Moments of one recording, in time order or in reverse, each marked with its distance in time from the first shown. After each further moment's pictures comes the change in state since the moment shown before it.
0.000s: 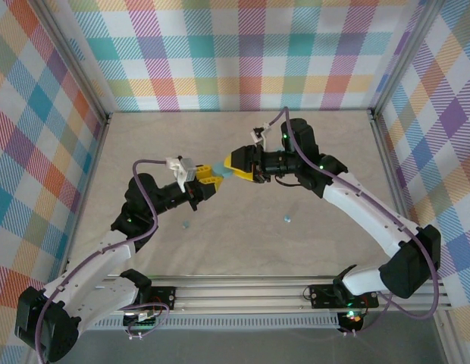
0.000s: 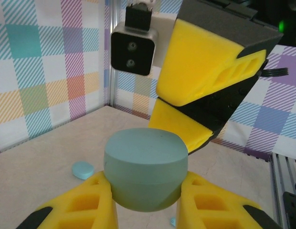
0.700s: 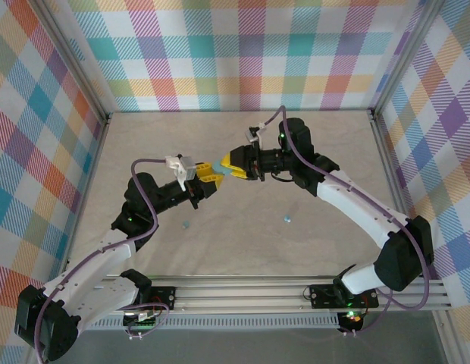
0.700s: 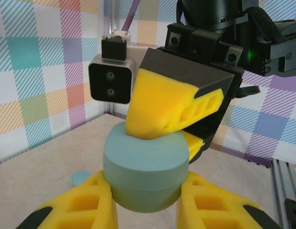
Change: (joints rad) left arm -0.013 0.009 0.016 0.021 -0.013 0.000; right arm -0.008 0.051 -0.040 0.188 -0.111 0.166
